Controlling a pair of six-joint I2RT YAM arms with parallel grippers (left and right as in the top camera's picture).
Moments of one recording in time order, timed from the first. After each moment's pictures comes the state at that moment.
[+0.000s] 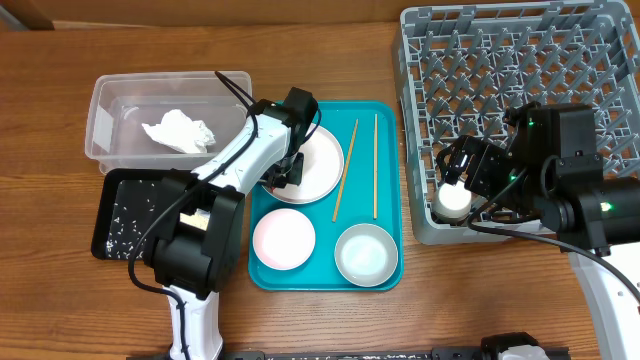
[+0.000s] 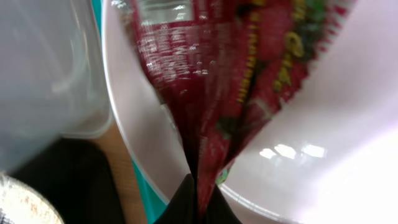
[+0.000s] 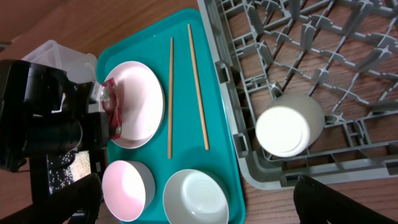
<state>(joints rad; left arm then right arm) -0.39 2.08 1.51 -1.06 -0.23 -0.32 0.13 1.18 1.34 -1.14 -0.23 0.51</state>
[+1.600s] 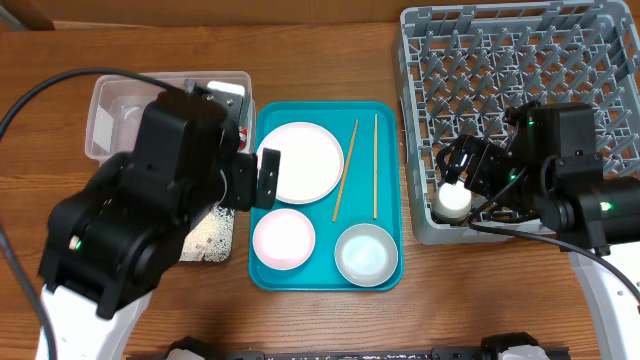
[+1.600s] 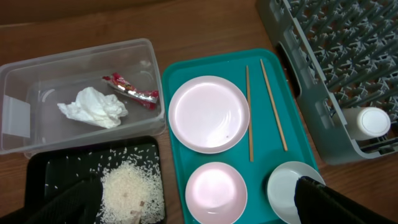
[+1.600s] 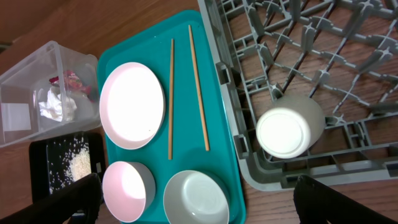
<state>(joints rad) -0.45 1.25 1.79 -1.37 -0.14 -0.21 0.13 1.18 1.34 -1.14 -0.23 0.51</state>
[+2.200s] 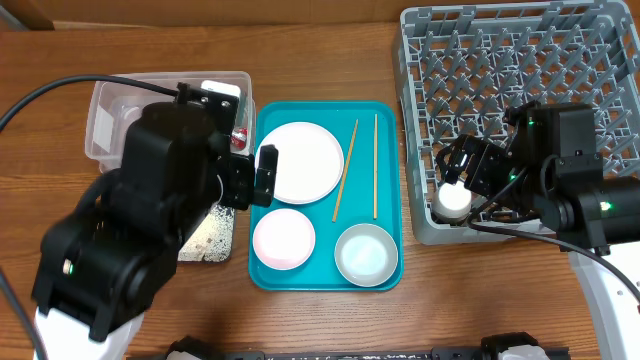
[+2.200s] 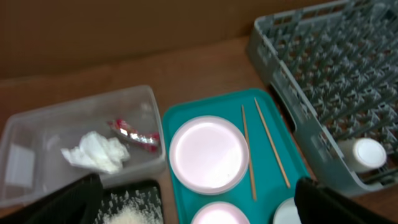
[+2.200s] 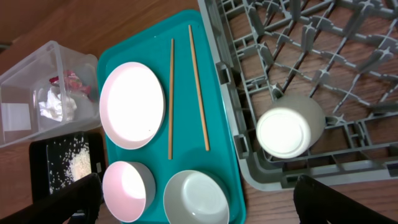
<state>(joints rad) -0.44 1.16 1.68 -1.16 -0.14 -0.14 0.13 1.18 1.34 -1.14 -0.23 0.51</state>
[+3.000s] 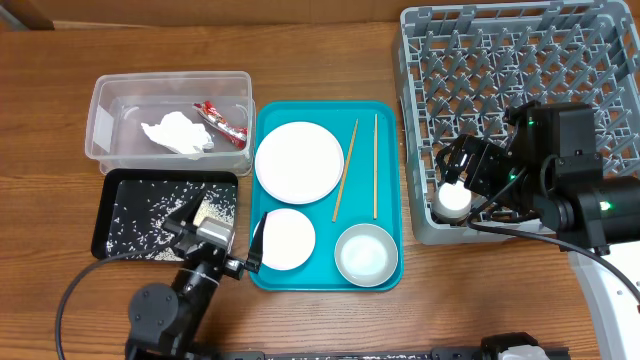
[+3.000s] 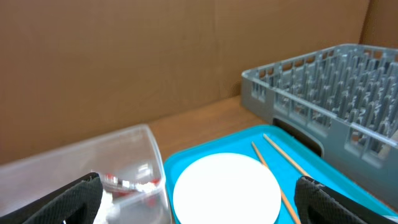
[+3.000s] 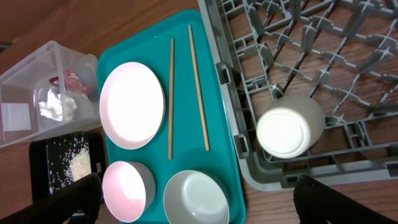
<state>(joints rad) -0.20 0.24 0.33 -0.16 0.16 0.13 0.13 1.18 1.34 -1.14 -0.23 0.51</state>
